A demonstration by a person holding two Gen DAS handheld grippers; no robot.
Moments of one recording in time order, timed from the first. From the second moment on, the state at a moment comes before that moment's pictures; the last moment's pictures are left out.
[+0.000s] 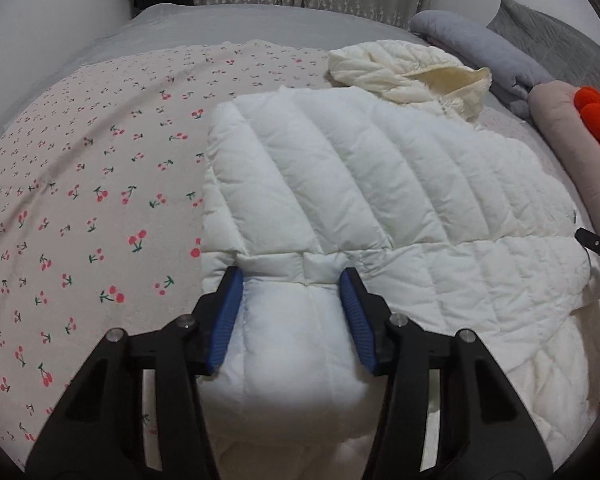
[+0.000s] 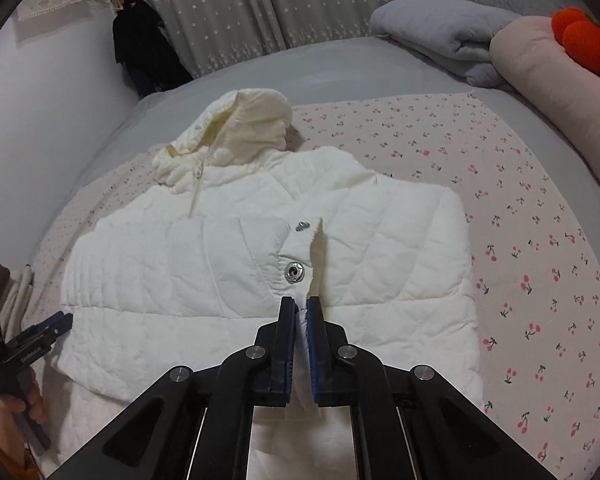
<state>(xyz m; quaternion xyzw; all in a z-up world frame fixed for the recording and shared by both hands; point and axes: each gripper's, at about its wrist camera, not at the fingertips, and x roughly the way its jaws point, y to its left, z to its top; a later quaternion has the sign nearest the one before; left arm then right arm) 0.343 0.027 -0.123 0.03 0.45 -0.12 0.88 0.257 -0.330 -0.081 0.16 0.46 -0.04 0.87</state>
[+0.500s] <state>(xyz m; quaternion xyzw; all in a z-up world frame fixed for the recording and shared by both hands) 0.336 0.048 -0.105 0.01 0.46 -0.10 0.88 0.250 -0.306 -0.086 0.03 0.49 -0.07 0.87</state>
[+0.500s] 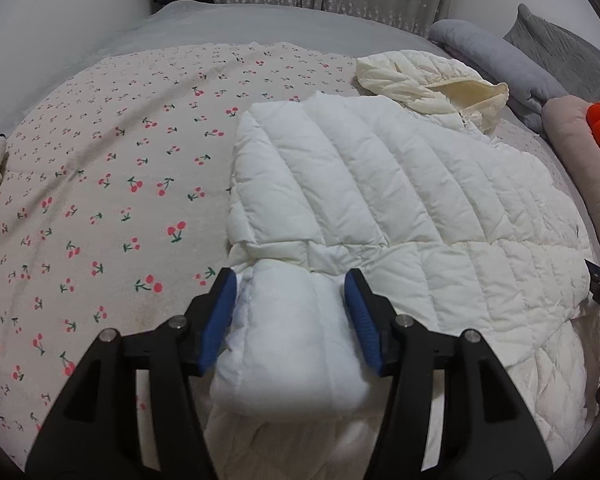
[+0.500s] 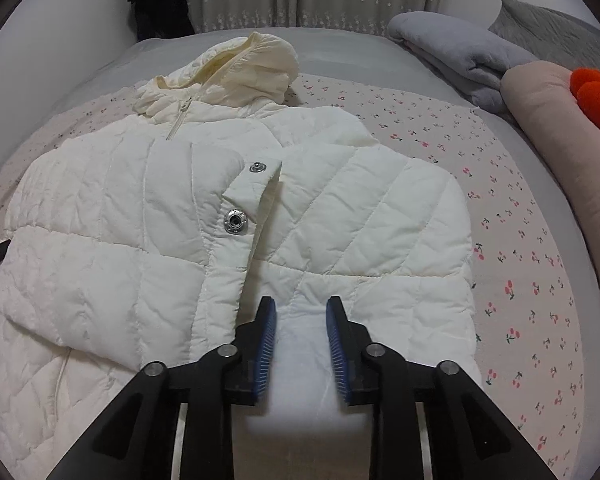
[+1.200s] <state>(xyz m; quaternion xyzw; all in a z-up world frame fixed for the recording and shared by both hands) 0.398 0.005 0.009 0.12 0.45 -0.14 0.87 0.301 -0.336 0.009 0.11 0.51 0.00 0.85</state>
